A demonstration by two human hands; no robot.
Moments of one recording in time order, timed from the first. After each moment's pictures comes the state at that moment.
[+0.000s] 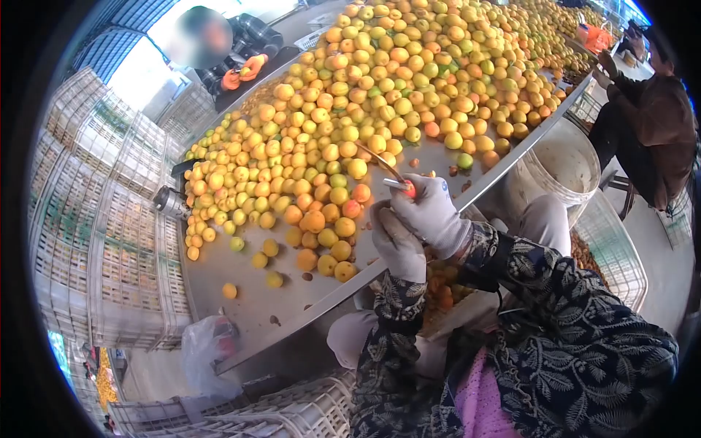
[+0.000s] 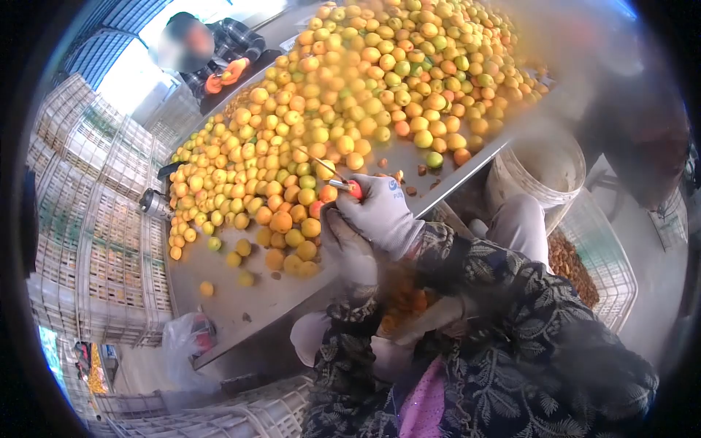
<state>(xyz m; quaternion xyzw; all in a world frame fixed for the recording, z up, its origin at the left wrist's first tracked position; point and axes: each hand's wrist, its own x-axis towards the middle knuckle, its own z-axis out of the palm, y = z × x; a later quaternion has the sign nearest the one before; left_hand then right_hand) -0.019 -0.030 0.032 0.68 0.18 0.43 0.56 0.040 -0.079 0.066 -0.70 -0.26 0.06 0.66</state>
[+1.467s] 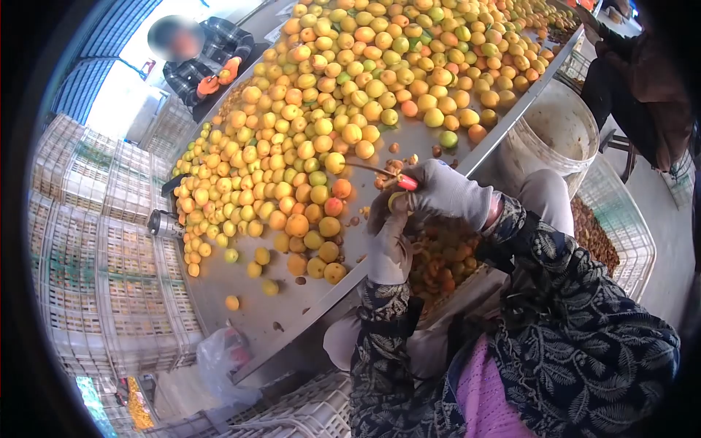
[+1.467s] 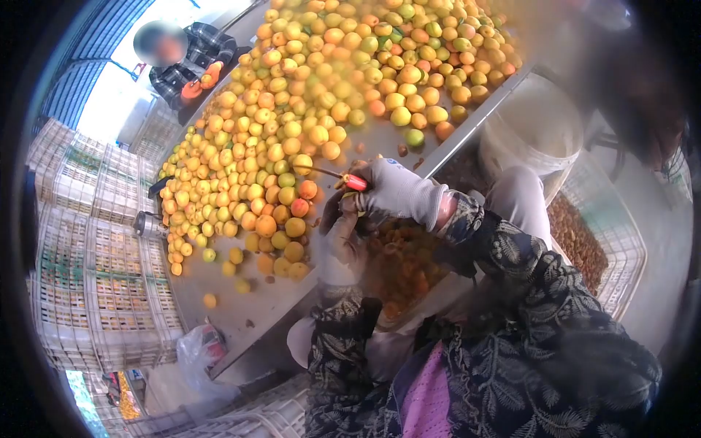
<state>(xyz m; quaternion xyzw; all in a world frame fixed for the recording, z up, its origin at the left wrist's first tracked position) -0.014 -0.031 0.024 0.50 0.09 0.15 0.85 0.091 -0.145 0.061 -0.70 -0.32 0.29 0.57</state>
